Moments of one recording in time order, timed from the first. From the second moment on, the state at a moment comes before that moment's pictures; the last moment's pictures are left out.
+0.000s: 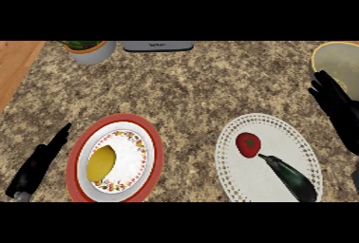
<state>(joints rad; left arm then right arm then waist) 0.01 0.62 -0.29 -1.30 0.18 0.11 0.06 -0.16 -0.51 -0.02 -1.51 -0.34 0.09 0.12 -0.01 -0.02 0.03</state>
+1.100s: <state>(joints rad) -0.15 0.29 -0.28 -1.54 0.19 0.30 0.04 0.21 -0.58 0.05 -1.85 -0.15 0.21 -0.15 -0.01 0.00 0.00</state>
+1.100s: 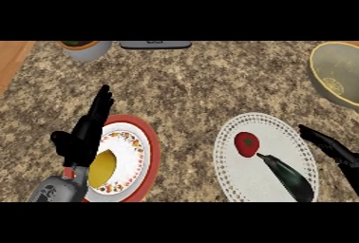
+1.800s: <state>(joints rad) -0.15 0.26 -0.26 -1.54 0.16 0.26 0.04 -0.03 -0.73 0.06 -1.88 -0.19 0.35 0.42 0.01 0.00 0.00</state>
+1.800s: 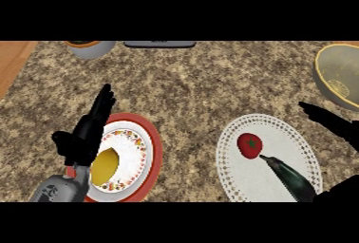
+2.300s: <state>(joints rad) -0.16 0.22 -0.23 -1.53 0.12 0.24 0.06 -0.04 -0.67 0.13 -1.80 -0.09 0.48 0.50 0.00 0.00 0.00</state>
